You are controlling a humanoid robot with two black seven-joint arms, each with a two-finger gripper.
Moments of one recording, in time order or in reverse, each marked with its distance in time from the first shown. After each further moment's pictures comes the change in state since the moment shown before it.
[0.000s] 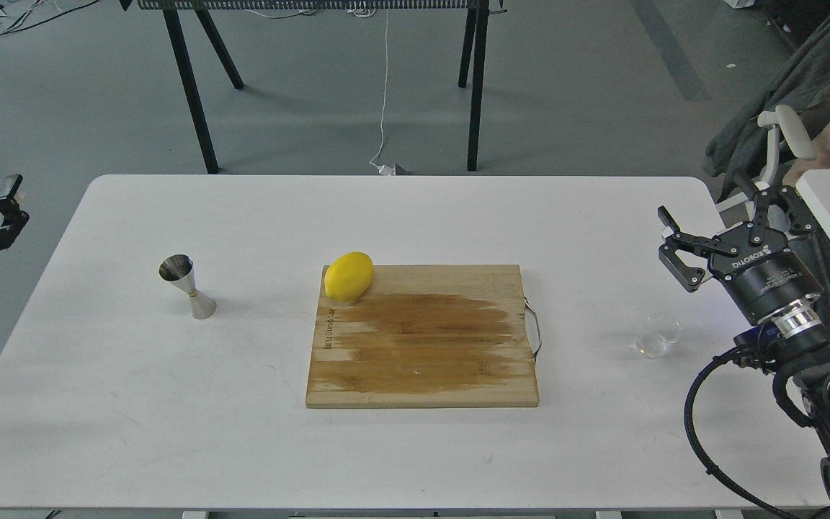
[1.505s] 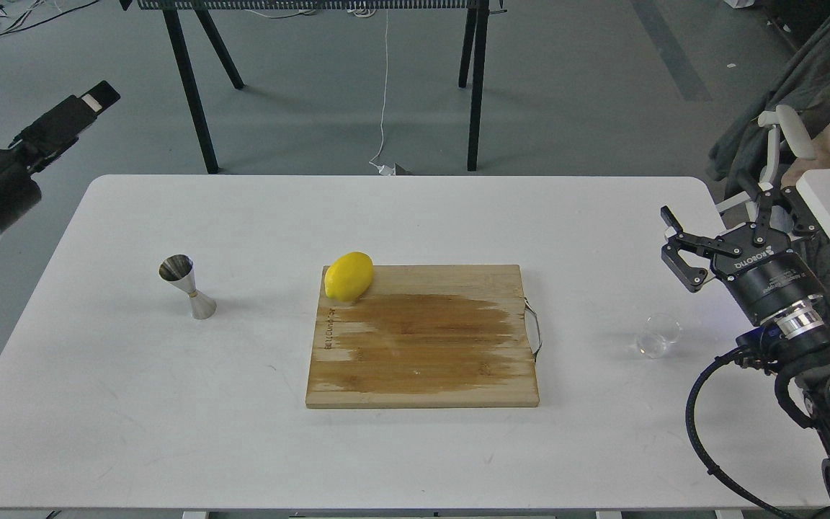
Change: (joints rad) left arm -0.004 0.301 0.027 -0.697 1.177 0.710 0.000; right arm -0.006 0.000 0.008 0.000 0.002 0.000 0.000
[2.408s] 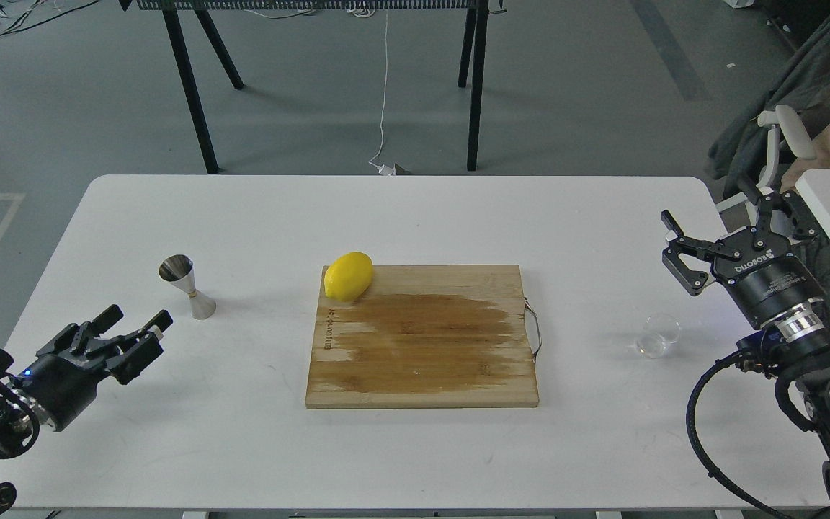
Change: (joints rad) left arm 0.418 -0.282 -0.006 0.246 0.475 0.267 0.000; right arm -0.004 0.001 -0.001 -0.006 -0.002 0.000 0.000
